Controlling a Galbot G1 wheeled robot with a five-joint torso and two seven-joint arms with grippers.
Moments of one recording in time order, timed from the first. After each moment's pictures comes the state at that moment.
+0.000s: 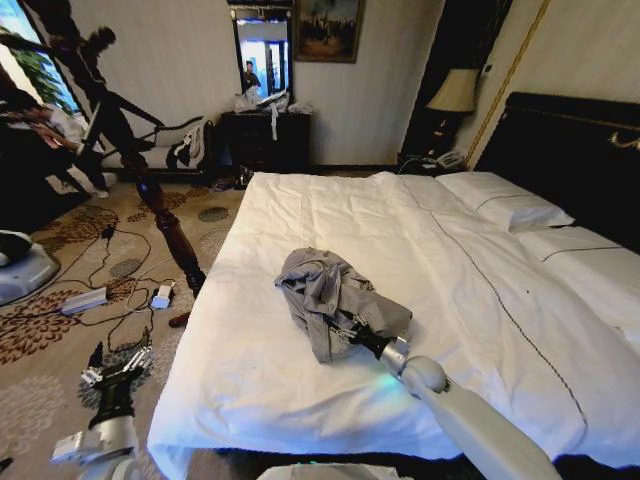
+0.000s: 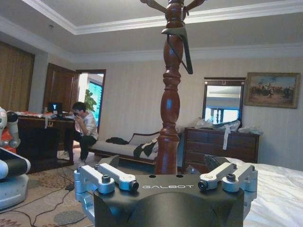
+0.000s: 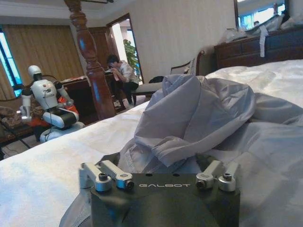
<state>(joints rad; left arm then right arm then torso) 1.74 -1.52 -0.99 -2.06 -0.45 -0.29 0.04 -1.09 0.90 0.04 1.64 0.73 0.08 -0.33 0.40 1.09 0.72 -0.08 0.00</state>
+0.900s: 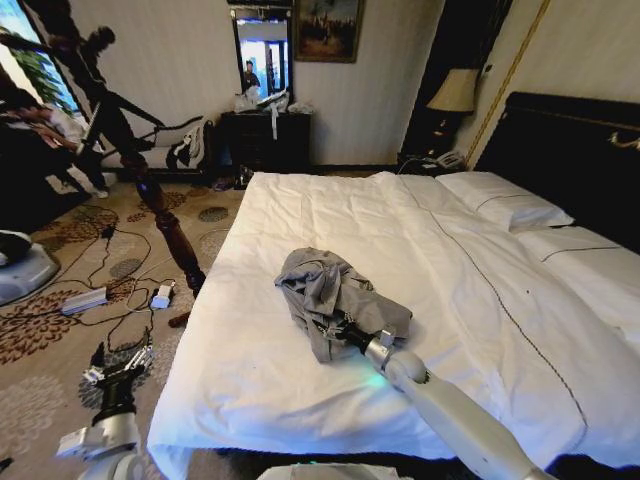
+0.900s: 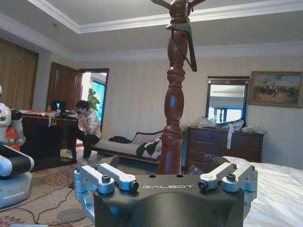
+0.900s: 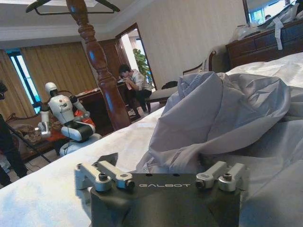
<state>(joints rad) 1.71 -1.51 -0.99 -2.03 -0.45 -0.29 0.04 -0.98 0.96 -0.05 1.56 0.81 0.08 -0.38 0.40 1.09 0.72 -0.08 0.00</state>
